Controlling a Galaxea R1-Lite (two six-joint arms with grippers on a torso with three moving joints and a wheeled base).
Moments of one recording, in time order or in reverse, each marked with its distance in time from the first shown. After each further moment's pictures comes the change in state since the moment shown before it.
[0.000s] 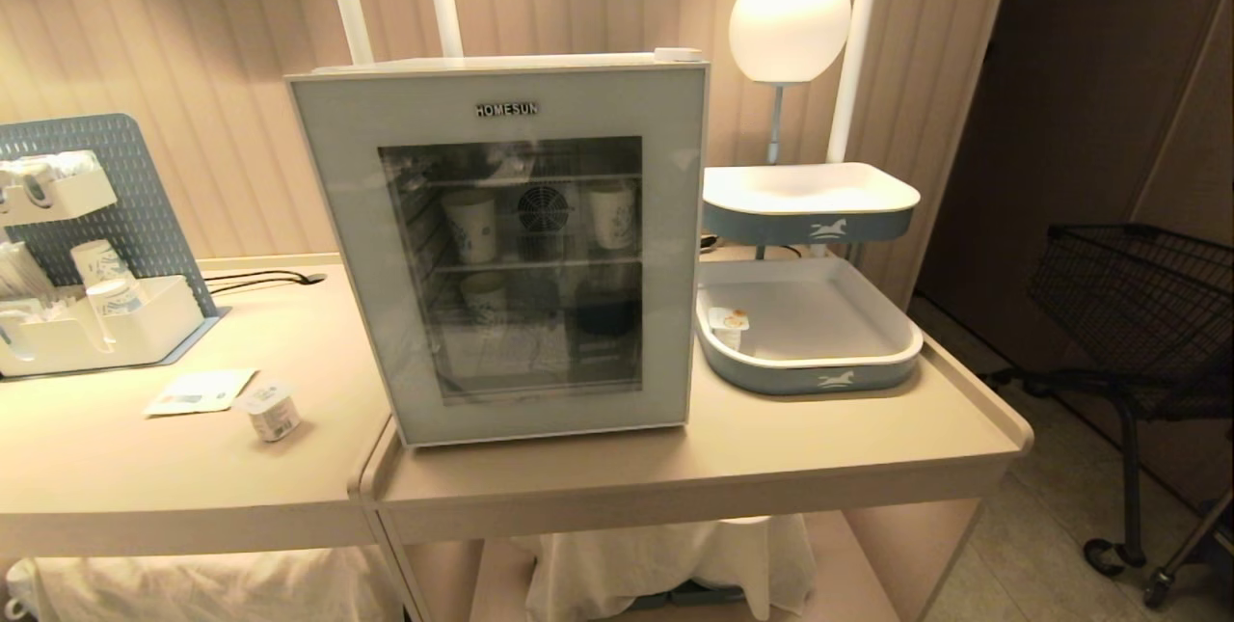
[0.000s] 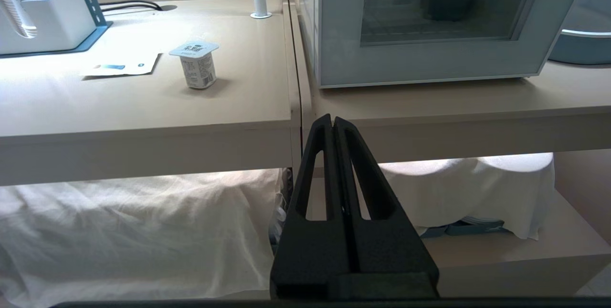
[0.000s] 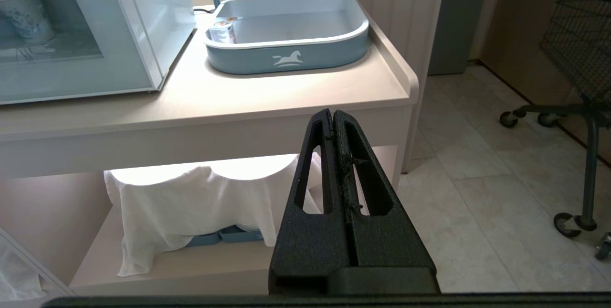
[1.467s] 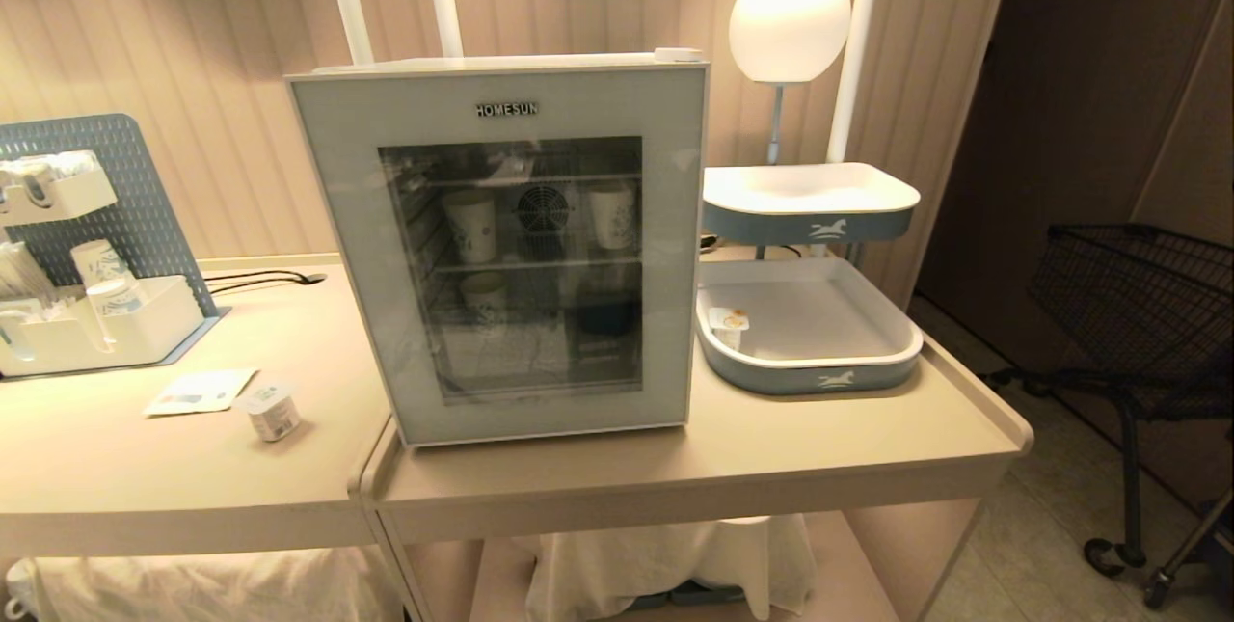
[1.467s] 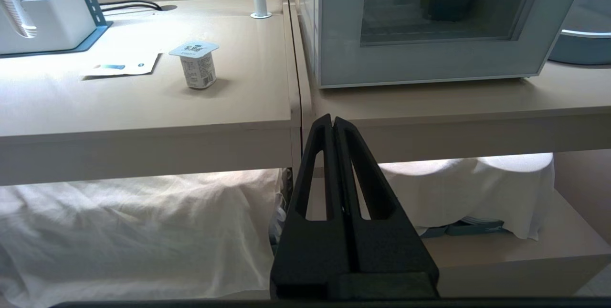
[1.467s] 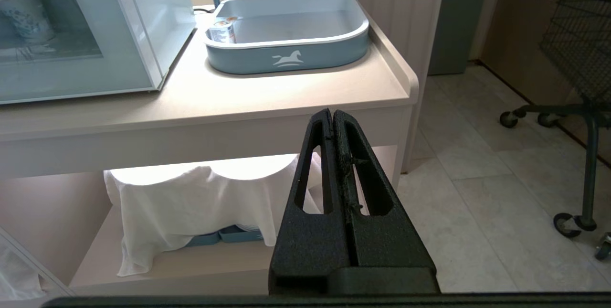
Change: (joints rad) left arm 0.000 0.000 0.000 0.000 0.000 0.000; right arm 0.000 0.000 0.001 -0.001 0.000 0.000
